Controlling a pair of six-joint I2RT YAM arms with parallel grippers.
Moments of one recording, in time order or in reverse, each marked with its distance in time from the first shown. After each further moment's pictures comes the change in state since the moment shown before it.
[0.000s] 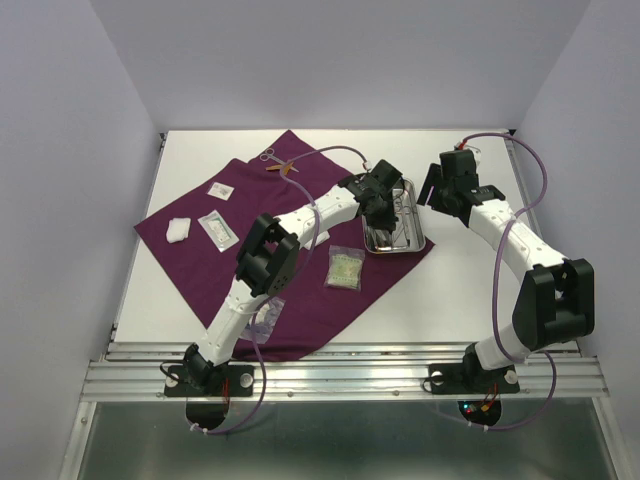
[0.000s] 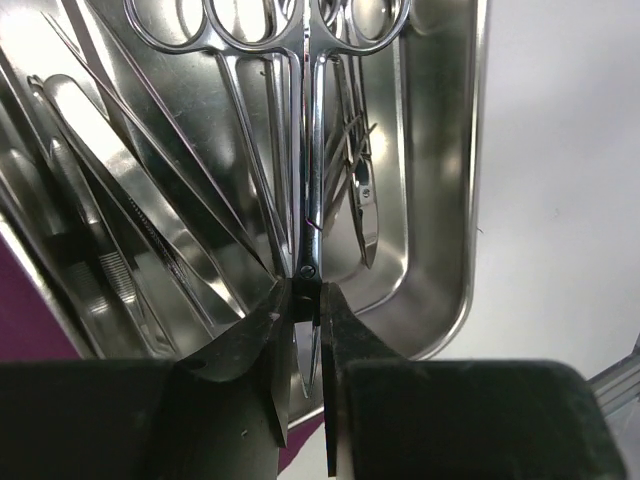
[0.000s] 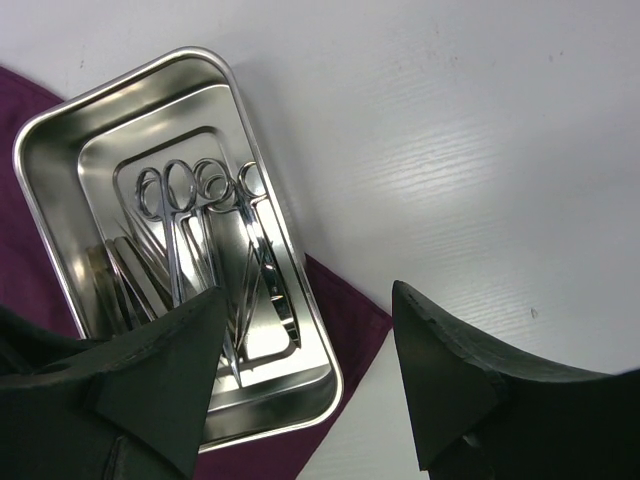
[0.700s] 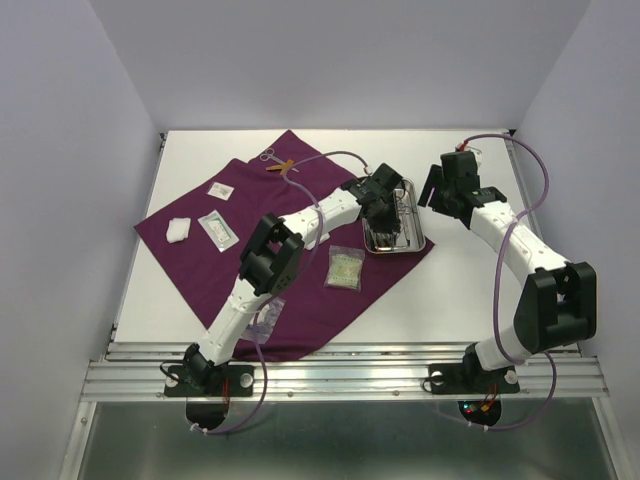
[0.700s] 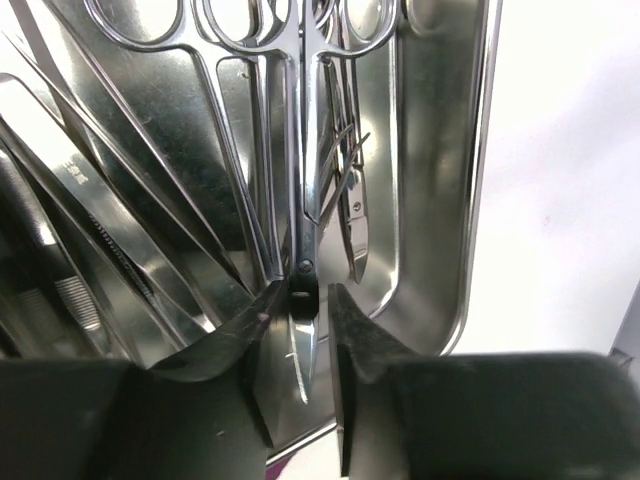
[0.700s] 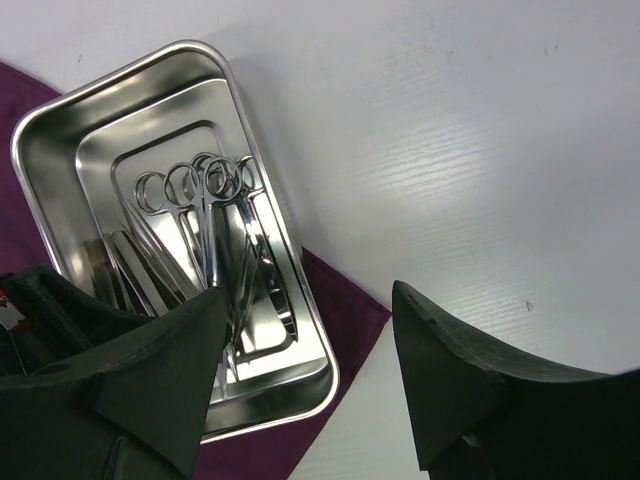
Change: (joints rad) left arm -0.005 0.057 0.000 0.046 0.042 -0.054; right arm 0.000 -0.019 -0.013 -0.007 0.000 0.000
